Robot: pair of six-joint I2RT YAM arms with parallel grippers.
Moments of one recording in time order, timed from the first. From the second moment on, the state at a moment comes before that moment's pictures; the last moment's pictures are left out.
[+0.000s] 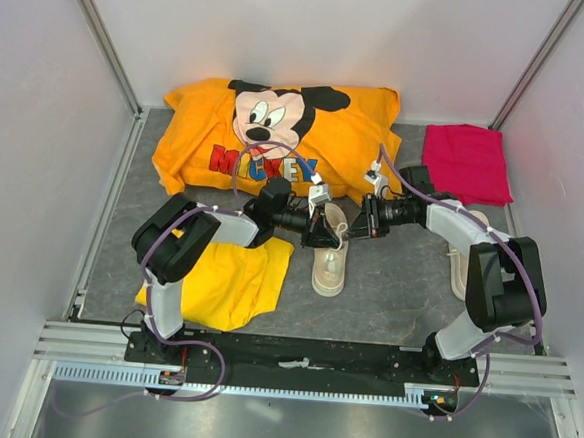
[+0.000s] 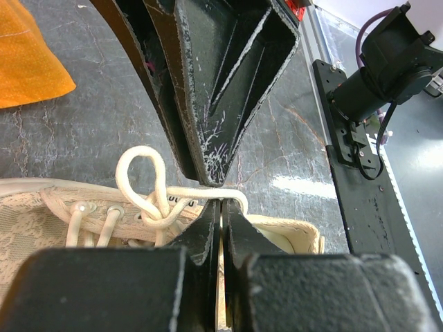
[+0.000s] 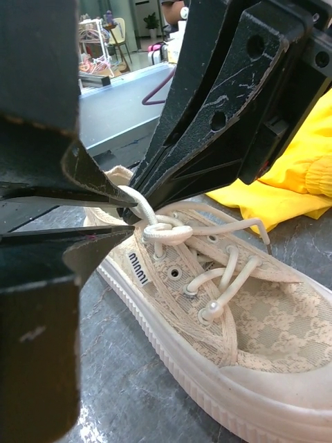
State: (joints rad) left arm -0.65 1.92 0.93 0.71 1.00 -0.18; right arm 0.22 1.62 1.00 -0.44 -0.95 0.10
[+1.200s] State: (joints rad) left arm -0.65 1.94 0.93 0.70 1.01 -0.18; right arm 0.24 1.68 1.06 -0.48 -0.97 0.07
